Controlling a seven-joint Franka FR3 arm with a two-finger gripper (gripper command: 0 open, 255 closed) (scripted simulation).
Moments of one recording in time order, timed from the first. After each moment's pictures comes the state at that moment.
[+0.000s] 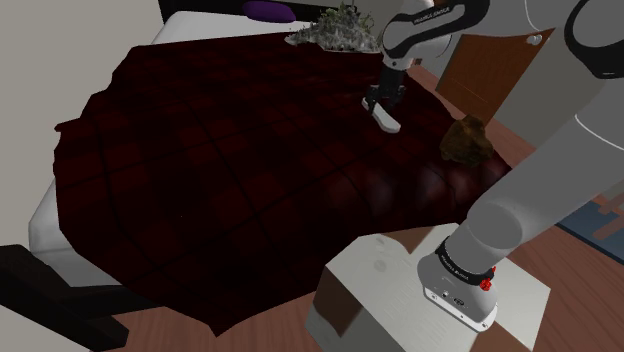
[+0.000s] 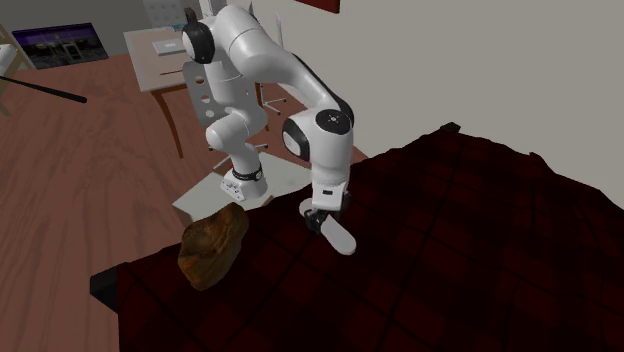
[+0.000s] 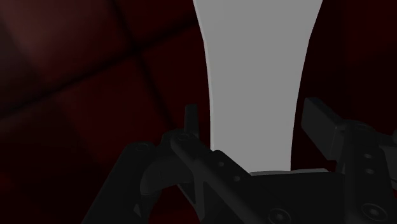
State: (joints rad) arm -0.18 -0.08 -0.21 -2.18 0.00 2.10 0.04
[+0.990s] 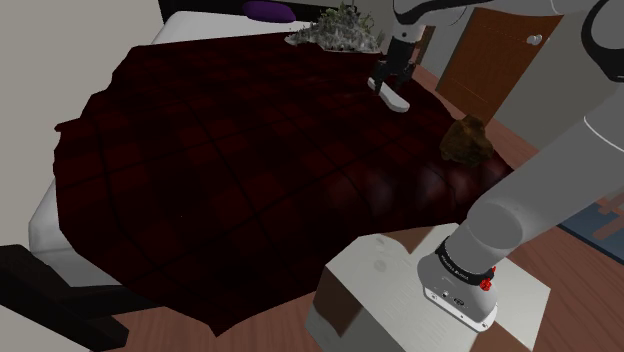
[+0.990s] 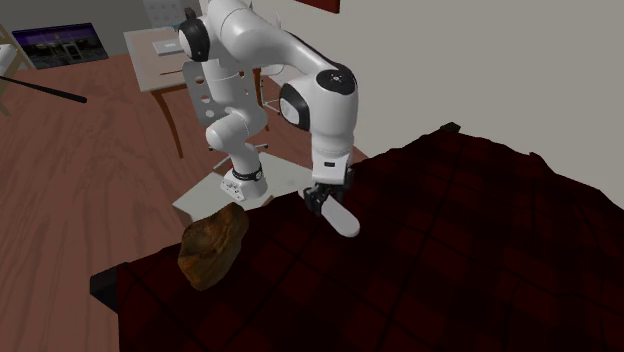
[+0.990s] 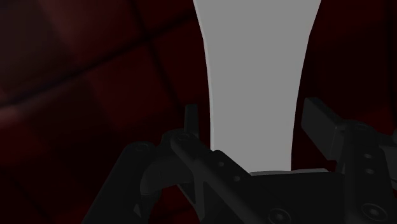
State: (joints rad) arm -0.18 -0.14 -0.21 -2.04 -0.01 1.90 0.05
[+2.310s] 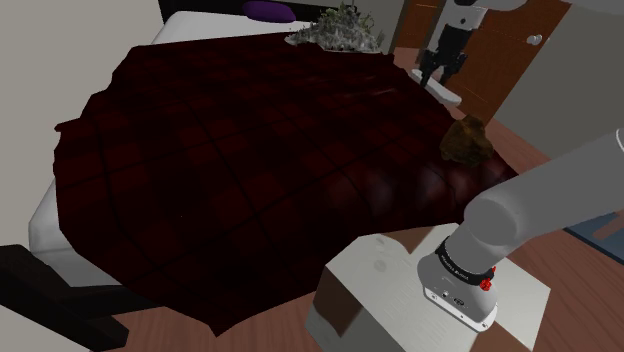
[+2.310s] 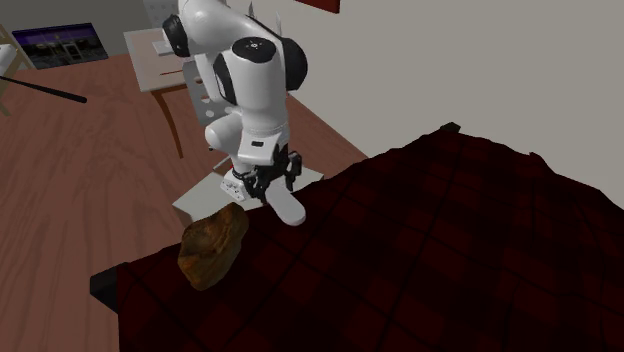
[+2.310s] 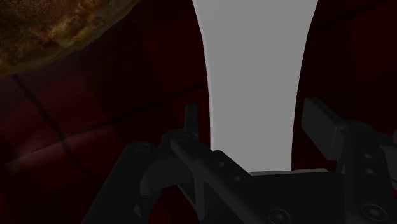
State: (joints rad) arm -0.27 -0.35 -0.31 -2.10 -0.09 1.75 -0.11
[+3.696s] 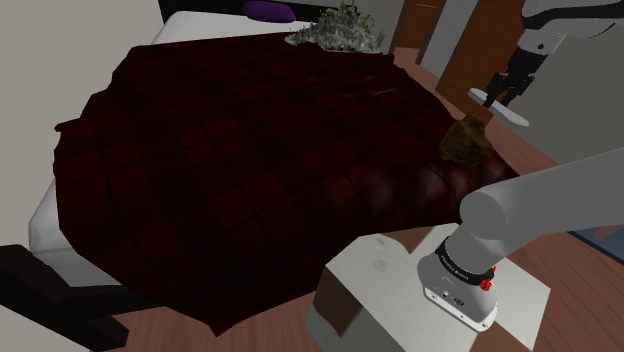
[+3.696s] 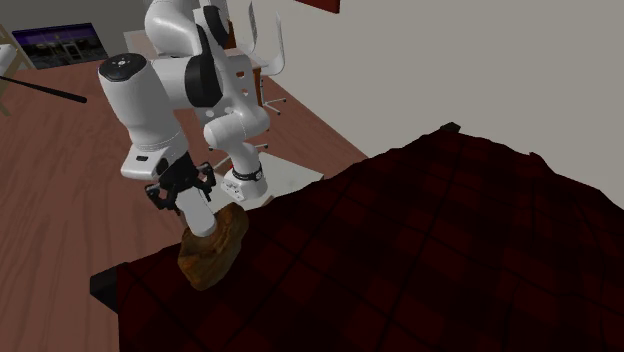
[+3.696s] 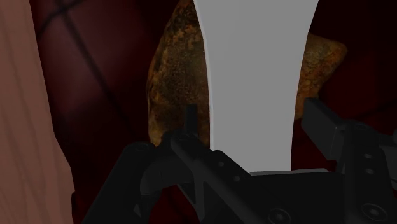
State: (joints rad) arm -0.42 -0.50 -0.56 -2.21 -0.25 1.76 -0.44
